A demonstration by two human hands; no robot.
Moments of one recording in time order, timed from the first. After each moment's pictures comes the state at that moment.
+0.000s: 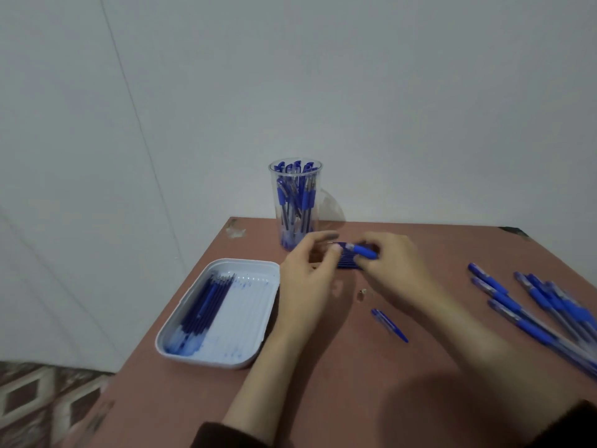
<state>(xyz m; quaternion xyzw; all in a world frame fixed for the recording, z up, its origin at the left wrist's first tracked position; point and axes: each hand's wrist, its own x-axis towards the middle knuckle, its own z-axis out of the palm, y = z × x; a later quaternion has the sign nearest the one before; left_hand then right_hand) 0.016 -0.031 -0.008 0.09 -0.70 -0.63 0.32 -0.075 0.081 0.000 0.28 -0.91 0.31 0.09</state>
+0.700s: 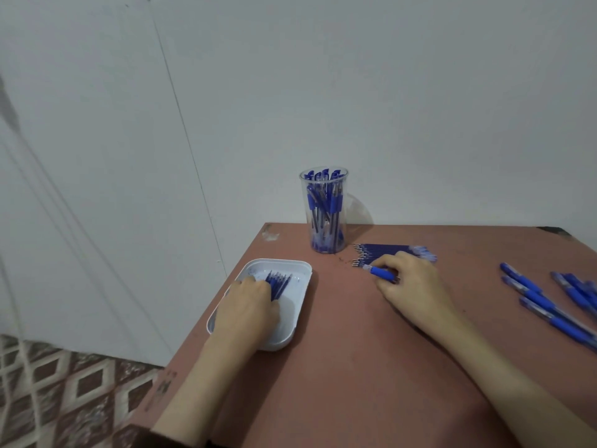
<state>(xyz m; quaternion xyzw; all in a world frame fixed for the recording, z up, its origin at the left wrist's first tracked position) 0.092 -0.111 -0.010 0.30 -0.95 -0.01 0.06 -0.039 0.082 -0.019 0.29 -0.89 0.33 0.11</state>
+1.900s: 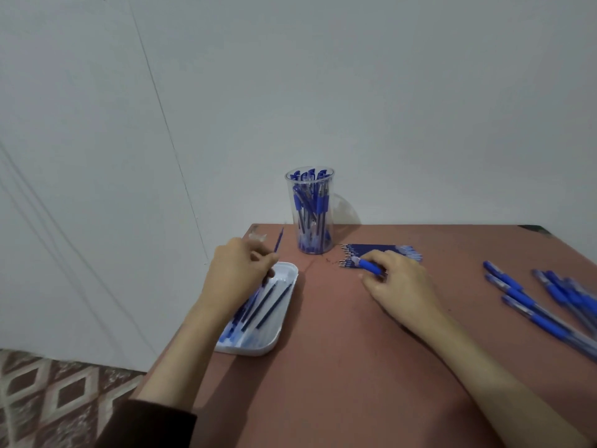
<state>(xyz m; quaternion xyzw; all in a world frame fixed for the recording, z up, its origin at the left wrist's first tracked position) 0.076 -0.110 0.030 0.24 -0.89 -0.32 0.23 -0.040 0.084 -0.017 0.29 -0.89 0.33 0.11</state>
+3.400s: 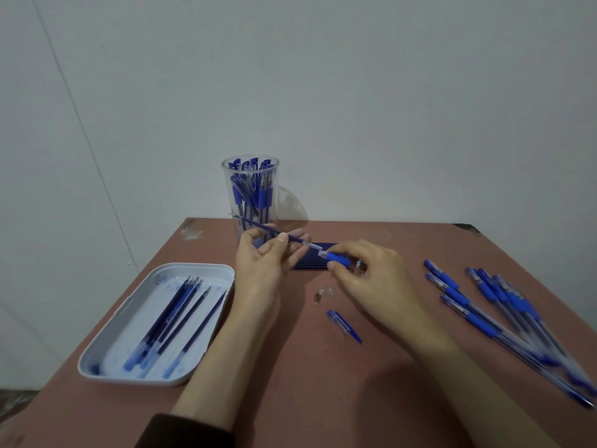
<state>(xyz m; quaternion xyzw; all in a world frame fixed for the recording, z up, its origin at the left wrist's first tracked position) -0.009 -0.024 -0.002 0.06 -0.46 -0.84 0.30 -0.057 0.117 -0.009 0.30 -0.88 0.35 0.16</state>
